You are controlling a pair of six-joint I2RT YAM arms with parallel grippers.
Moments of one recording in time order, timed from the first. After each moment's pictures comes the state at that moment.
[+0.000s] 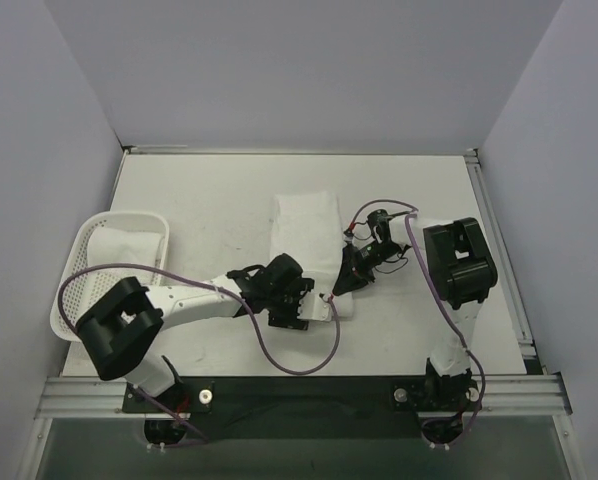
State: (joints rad) left arm -0.94 1.51 0.85 -0.29 0.18 0.80; right arm 0.28 2.00 1.13 -0.71 -0.86 0.23
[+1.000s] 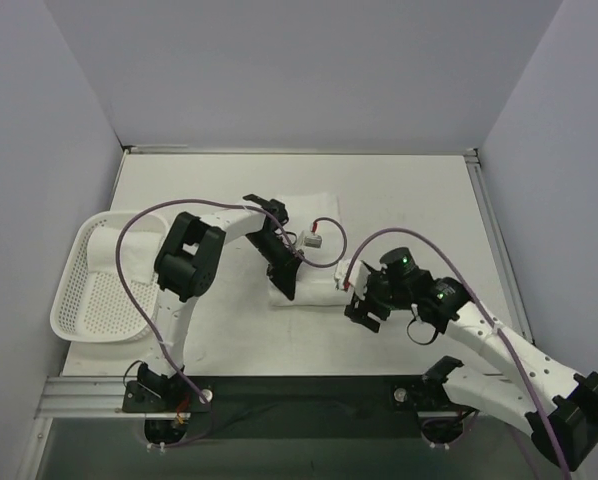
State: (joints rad) left arm -0.55 2.21 1.59 -1.11 0.91 0.80; right arm 0.59 0.94 0.72 -0.65 -0.37 -0.53
